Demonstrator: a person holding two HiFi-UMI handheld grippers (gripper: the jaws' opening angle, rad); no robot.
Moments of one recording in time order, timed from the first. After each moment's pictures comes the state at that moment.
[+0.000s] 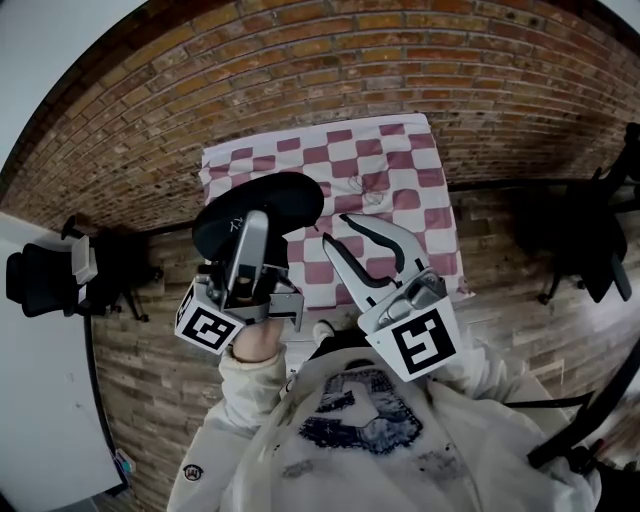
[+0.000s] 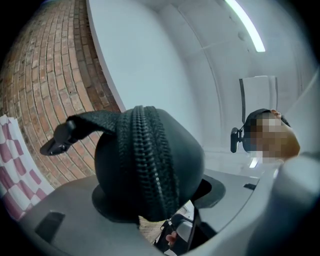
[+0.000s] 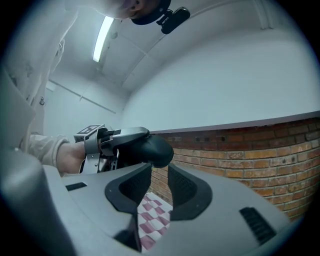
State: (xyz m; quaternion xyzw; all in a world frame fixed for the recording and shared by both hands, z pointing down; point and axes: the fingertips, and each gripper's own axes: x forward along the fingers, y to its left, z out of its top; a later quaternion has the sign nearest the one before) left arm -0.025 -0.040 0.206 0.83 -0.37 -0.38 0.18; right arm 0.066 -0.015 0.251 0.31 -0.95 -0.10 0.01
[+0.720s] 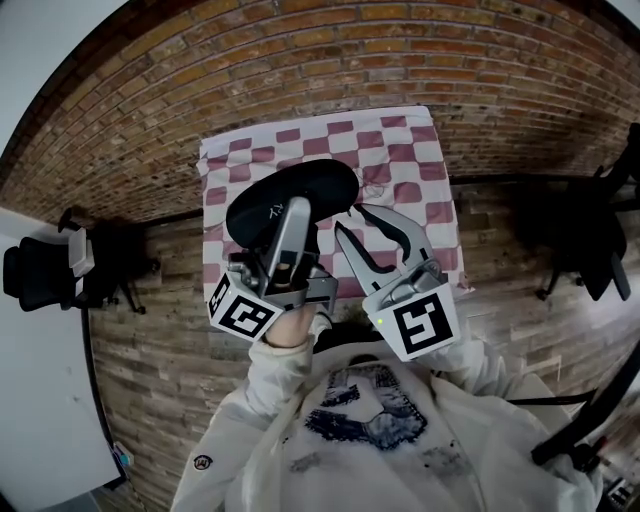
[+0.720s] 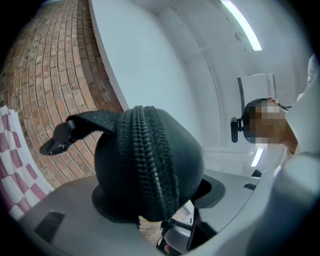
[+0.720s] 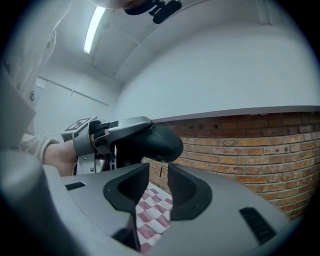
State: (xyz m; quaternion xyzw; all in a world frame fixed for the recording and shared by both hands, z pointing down) left arm 0.005 -0.058 0.230 0.82 -0.39 -0.38 0.17; right arm 0.072 -0.037 0.281 0.34 -0.94 -0.08 0.03
